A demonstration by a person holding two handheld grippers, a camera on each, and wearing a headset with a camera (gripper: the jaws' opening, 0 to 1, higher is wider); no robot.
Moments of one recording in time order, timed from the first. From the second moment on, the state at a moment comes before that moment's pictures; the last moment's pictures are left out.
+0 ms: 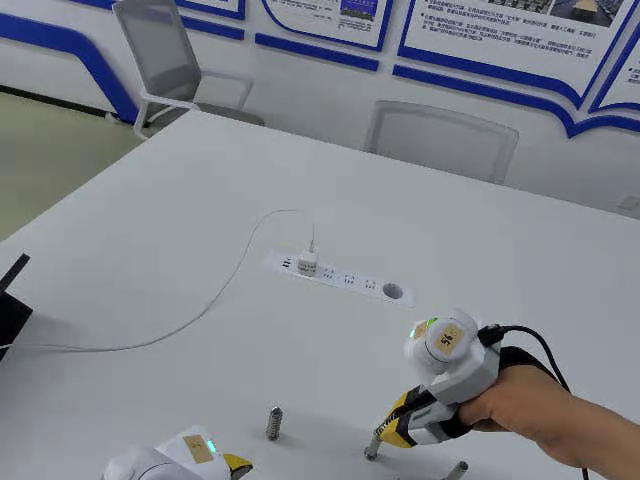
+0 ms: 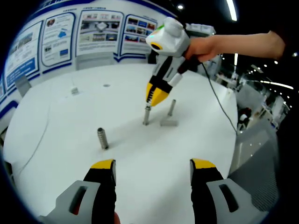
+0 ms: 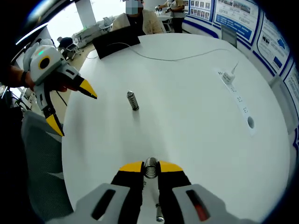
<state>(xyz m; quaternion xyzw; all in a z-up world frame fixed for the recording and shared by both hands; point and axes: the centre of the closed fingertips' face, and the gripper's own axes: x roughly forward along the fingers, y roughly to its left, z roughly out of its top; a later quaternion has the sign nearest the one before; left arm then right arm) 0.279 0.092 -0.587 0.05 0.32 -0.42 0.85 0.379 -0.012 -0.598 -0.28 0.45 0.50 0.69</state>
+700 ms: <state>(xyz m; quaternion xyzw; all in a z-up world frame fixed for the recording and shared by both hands) 0.278 0.095 -0.589 0.05 0.32 -0.42 0.85 0.378 -0.008 -0.616 -0.29 0.46 0.51 0.67</state>
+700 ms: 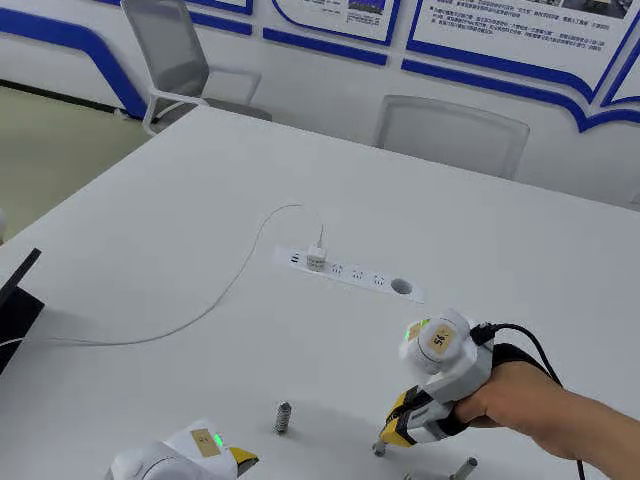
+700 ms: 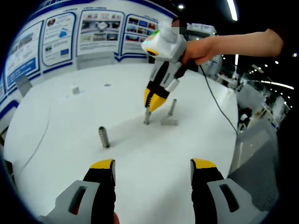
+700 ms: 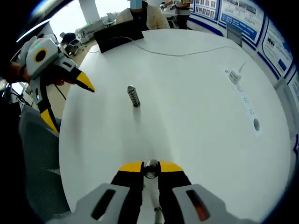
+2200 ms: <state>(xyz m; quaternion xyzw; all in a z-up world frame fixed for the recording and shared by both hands) 0.277 0.100 -0.581 0.05 0.32 -0.41 0.85 0.374 -0.011 -0.620 -0.28 0.45 0.50 0.69</state>
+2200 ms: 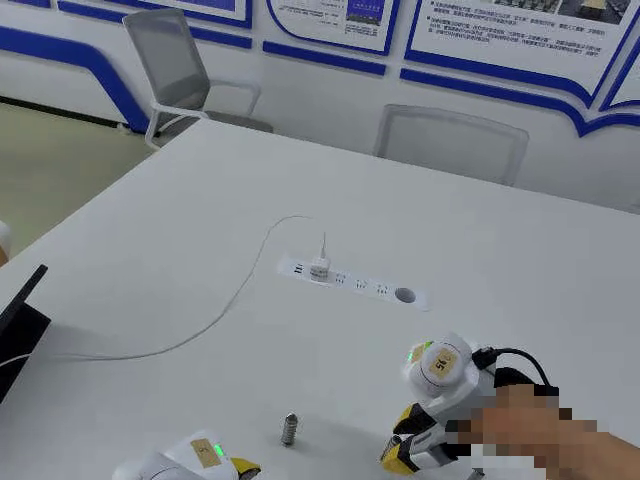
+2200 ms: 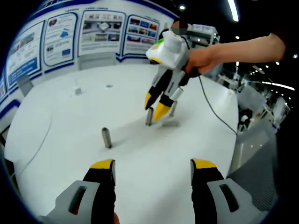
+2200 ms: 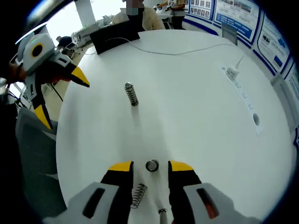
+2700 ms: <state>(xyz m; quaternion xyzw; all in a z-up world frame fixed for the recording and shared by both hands) 0.274 0.097 -0.568 0.05 0.31 -0.41 0.86 0.357 -0.022 -0.612 -0.23 0.44 0.47 0.73</state>
